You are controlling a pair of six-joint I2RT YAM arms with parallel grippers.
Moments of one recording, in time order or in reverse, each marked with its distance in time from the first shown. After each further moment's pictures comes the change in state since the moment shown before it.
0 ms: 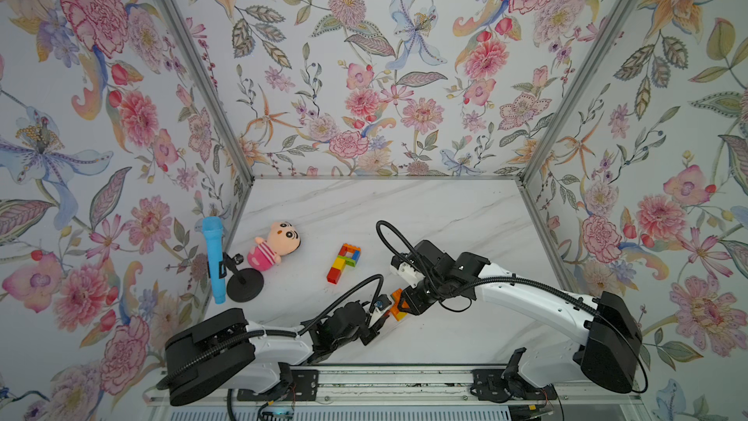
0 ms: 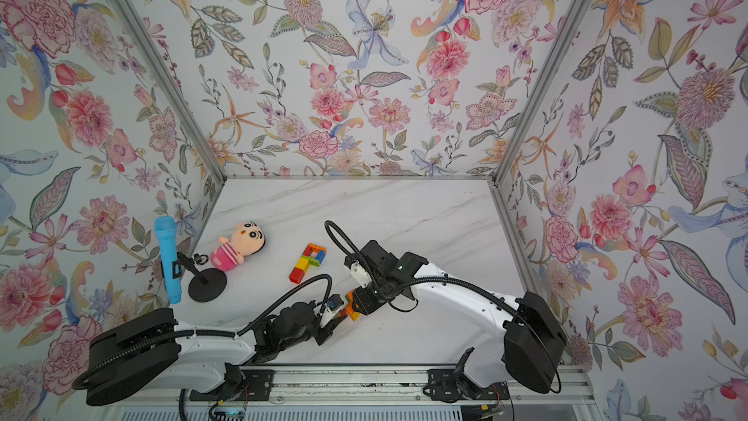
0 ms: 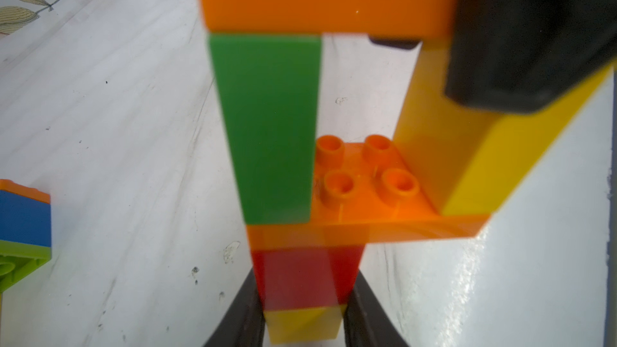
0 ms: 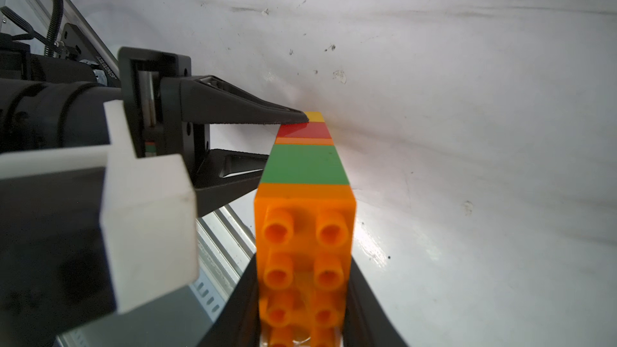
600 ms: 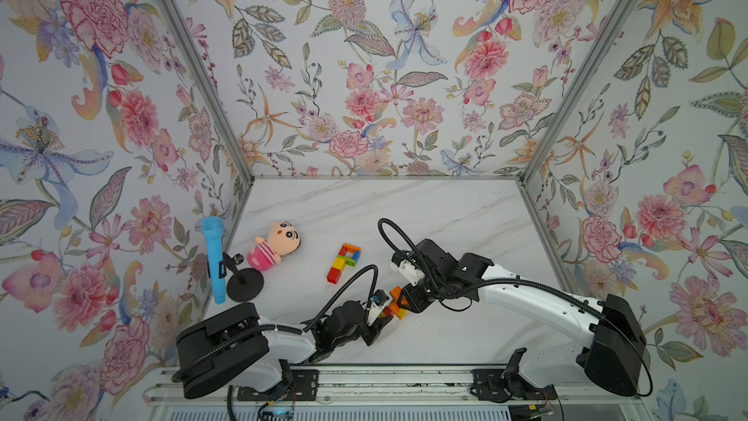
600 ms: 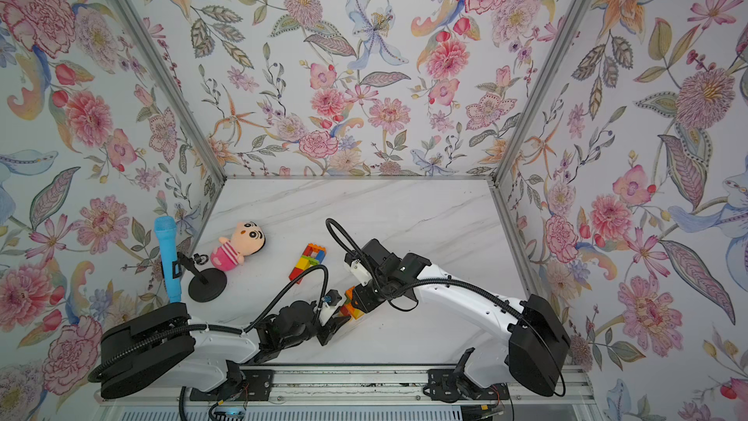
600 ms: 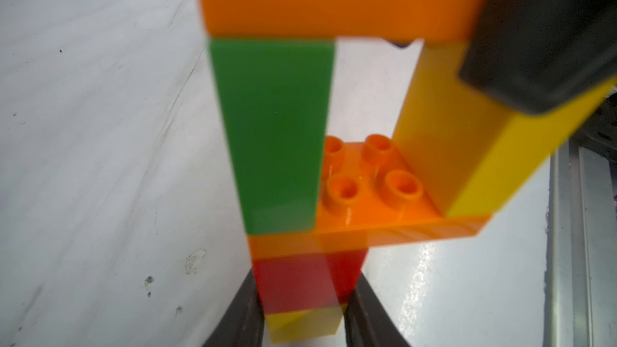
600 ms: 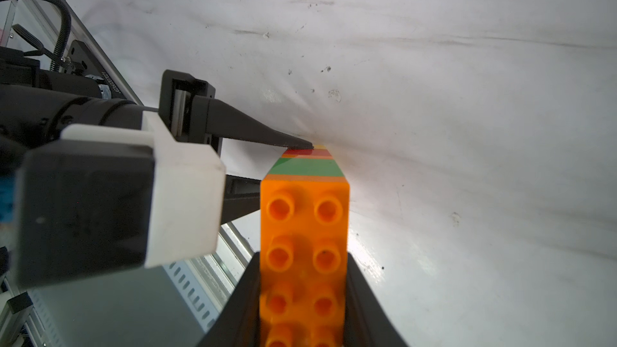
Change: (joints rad) left arm 0.040 0.059 -0.027 0.122 0.100 -0.140; right arm 0.001 -0.022 -0.007 0.043 0.024 0.000
